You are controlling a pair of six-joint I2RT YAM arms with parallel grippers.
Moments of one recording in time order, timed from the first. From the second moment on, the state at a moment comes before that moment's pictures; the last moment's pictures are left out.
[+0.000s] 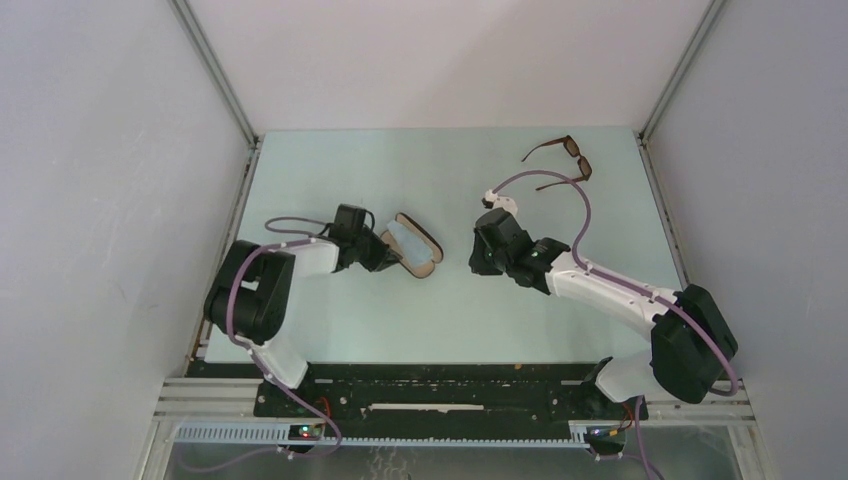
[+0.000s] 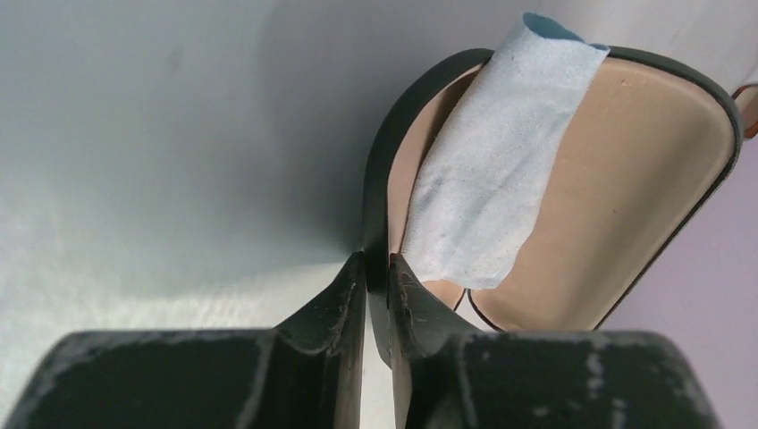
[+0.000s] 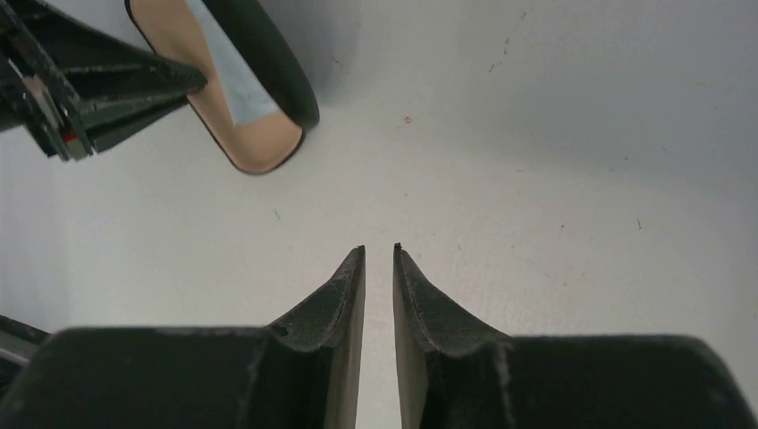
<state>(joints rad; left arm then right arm) -0.28 1.72 0.83 -0.02 0.23 -1.10 0.75 1.40 0.95 -0.34 0.20 0.64</state>
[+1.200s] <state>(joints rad) -0.53 1.49 0.72 -0.01 0.12 -1.13 0.77 1.36 0.89 -0.28 0.19 0.65</state>
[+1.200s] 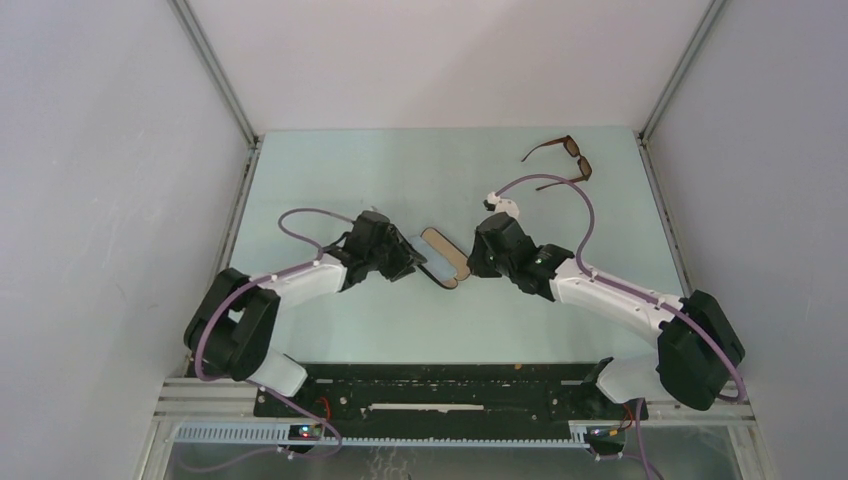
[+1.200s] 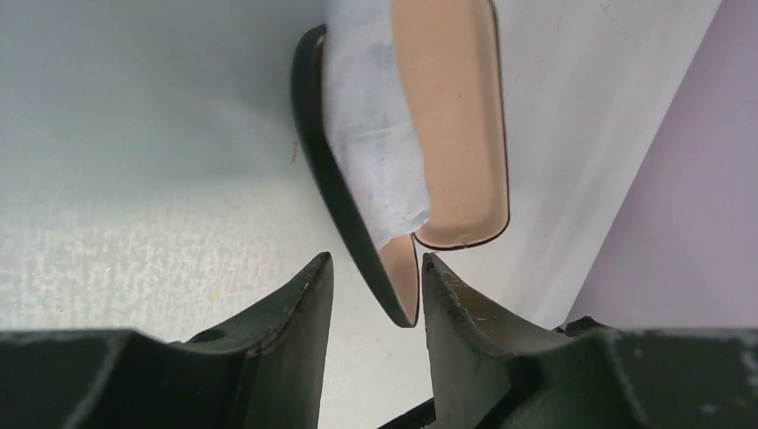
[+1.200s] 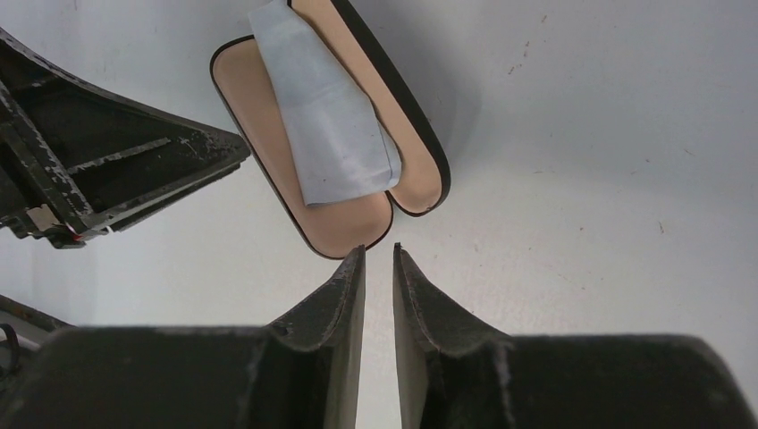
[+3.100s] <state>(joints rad) -0.42 1.69 0.82 -0.09 0.23 -0.78 0.85 1.51 0.94 -0.23 0.13 0.73</state>
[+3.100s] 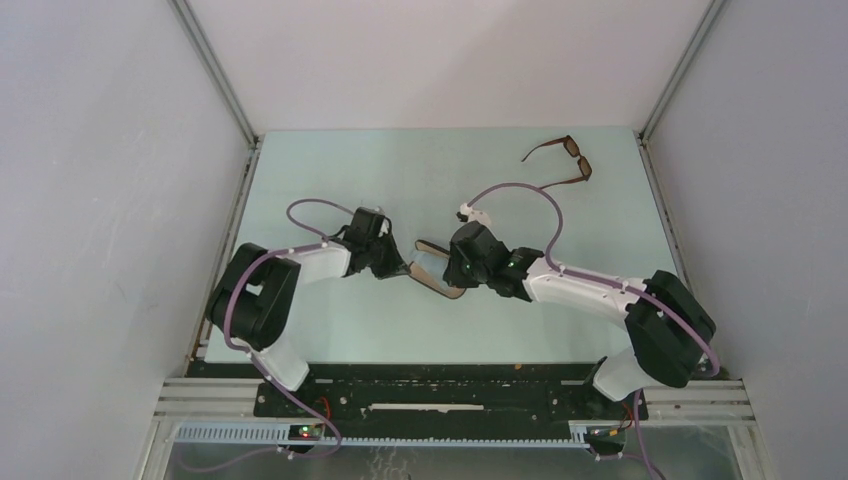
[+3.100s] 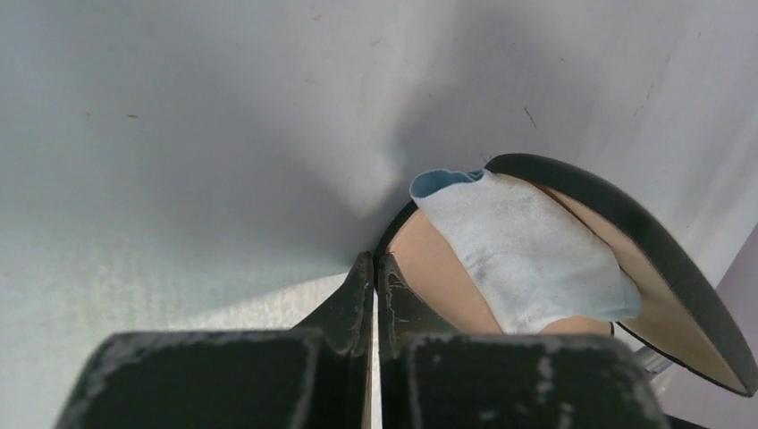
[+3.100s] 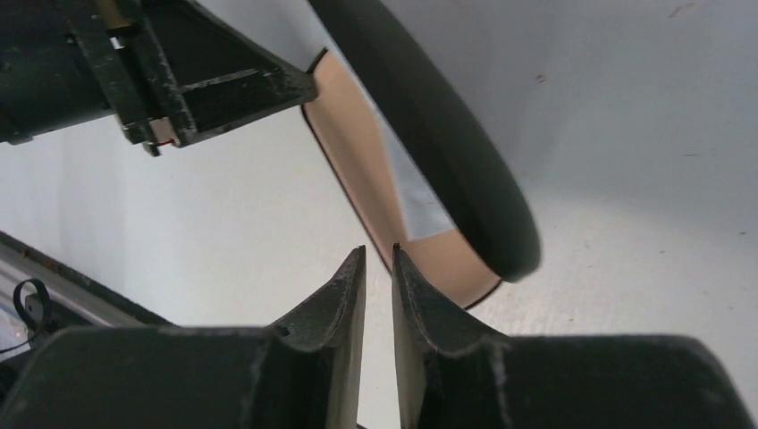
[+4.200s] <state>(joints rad) -0.58 1.56 0.69 0.02 -0.06 -0.86 0.92 1.68 0.99 -0.24 0.24 0.55</state>
